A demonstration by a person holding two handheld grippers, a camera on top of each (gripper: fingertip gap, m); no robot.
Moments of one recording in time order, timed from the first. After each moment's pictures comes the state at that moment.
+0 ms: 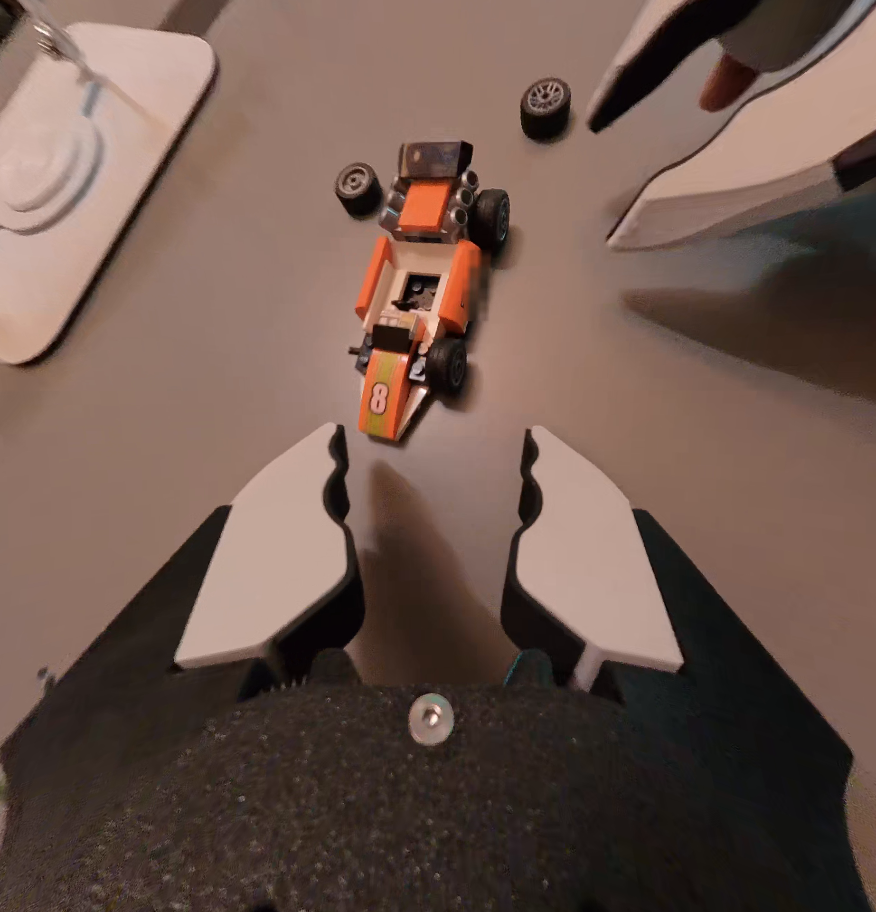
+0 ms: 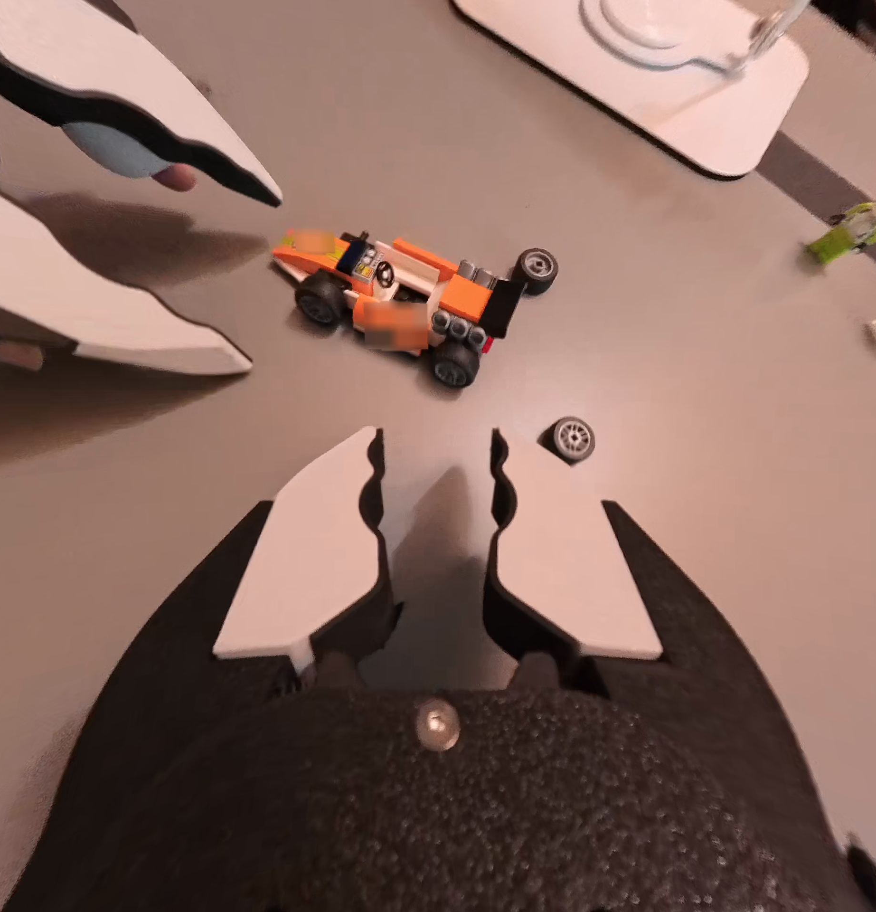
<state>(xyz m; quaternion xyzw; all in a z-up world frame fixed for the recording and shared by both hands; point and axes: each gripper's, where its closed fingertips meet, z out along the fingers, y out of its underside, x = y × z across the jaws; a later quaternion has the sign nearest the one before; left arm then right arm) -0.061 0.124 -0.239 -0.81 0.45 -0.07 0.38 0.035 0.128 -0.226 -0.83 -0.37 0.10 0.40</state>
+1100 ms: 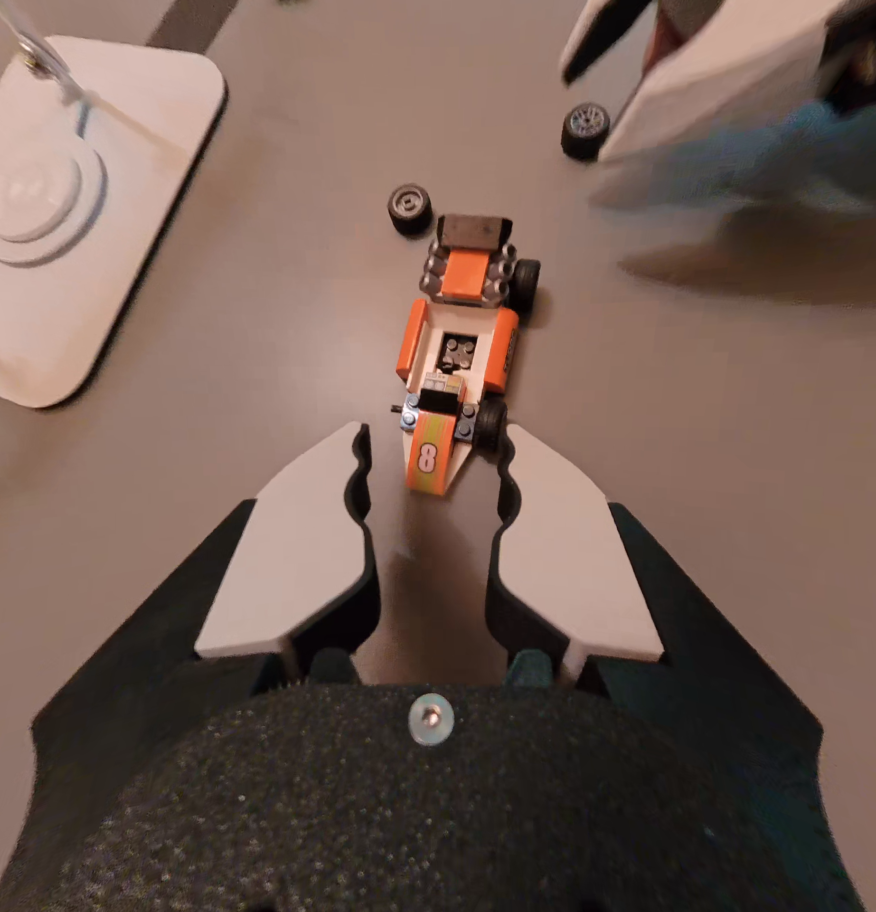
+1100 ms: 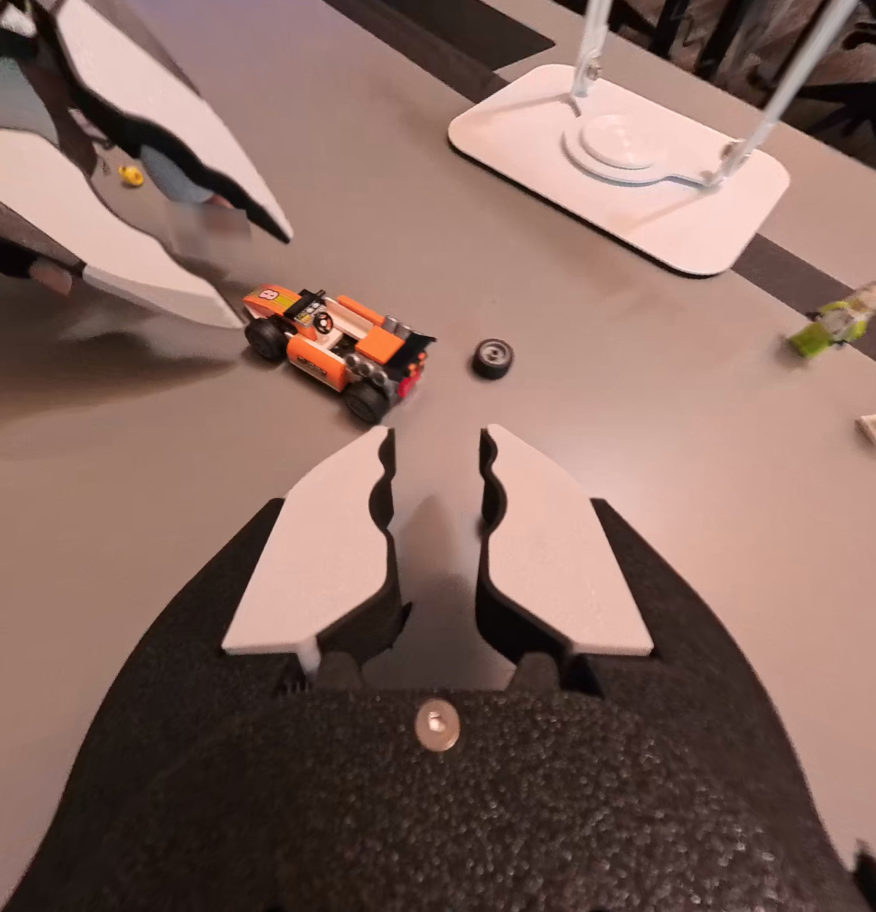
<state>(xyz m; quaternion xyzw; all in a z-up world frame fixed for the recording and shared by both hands) -0.081 0.155 -0.223 -0.79 0.48 -0.12 0.35 0.034 0.165 -0.207 -0.79 -0.38 0.18 0.44</state>
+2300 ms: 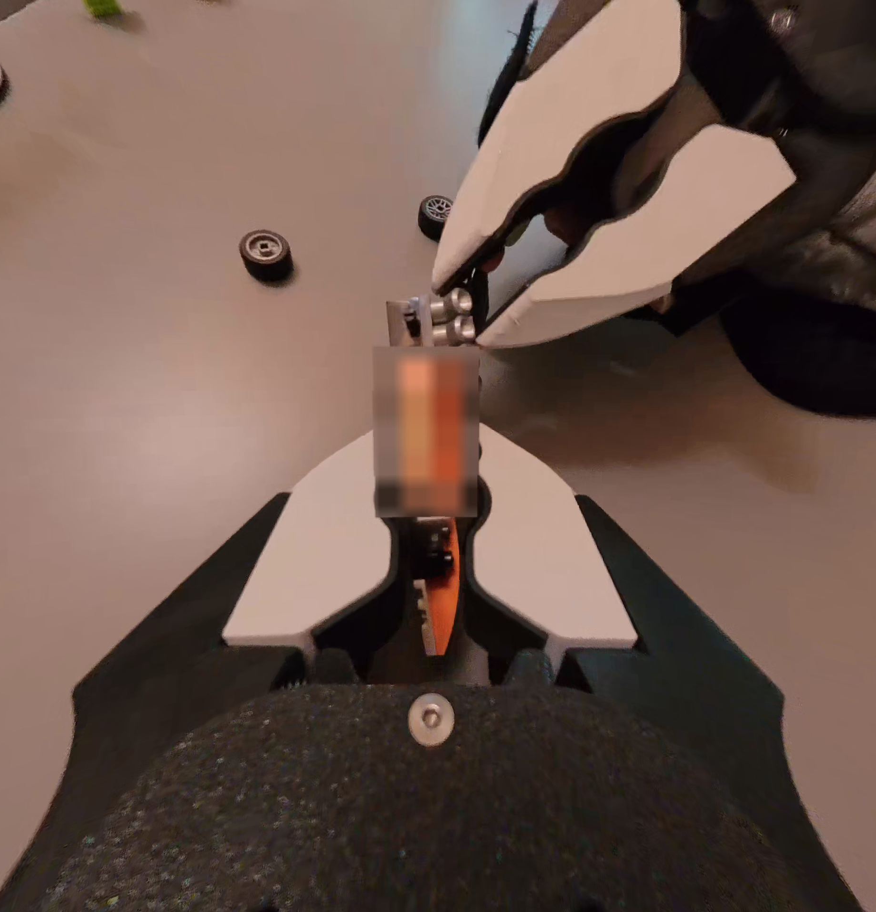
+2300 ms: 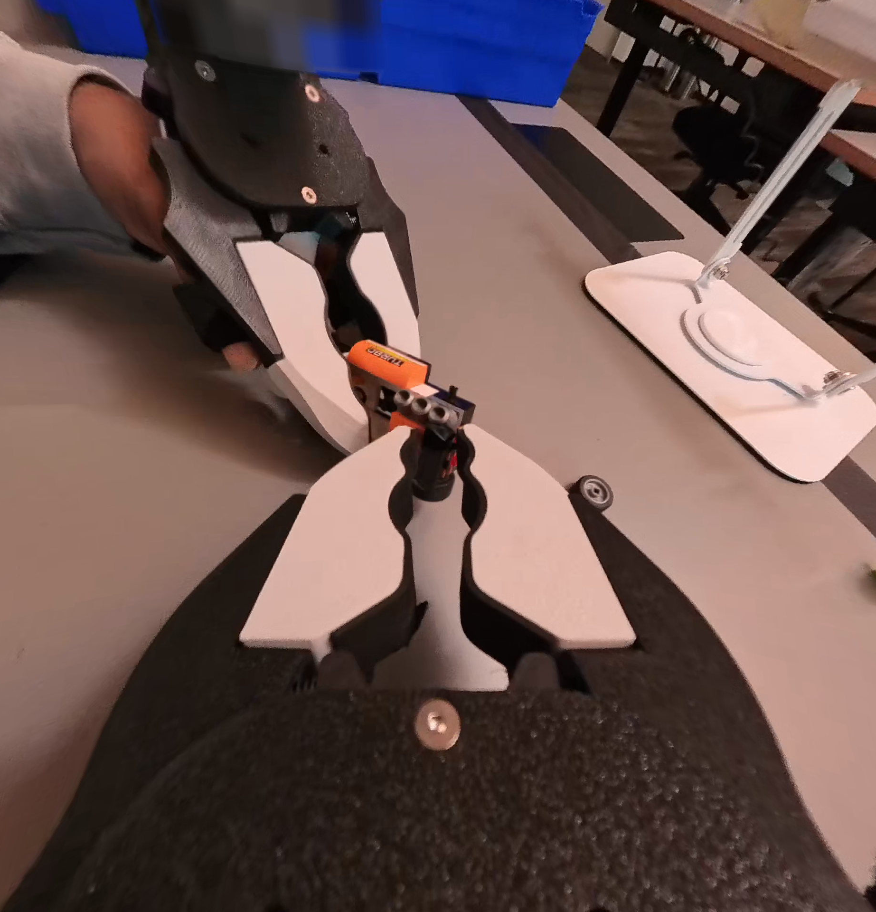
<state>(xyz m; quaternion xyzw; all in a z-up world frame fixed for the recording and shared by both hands) -0.037 0.126 -0.231 -0.76 0.46 -0.32 0.32 -0.026 0.138 -0.192 -0.67 -0.51 0.23 0.49</state>
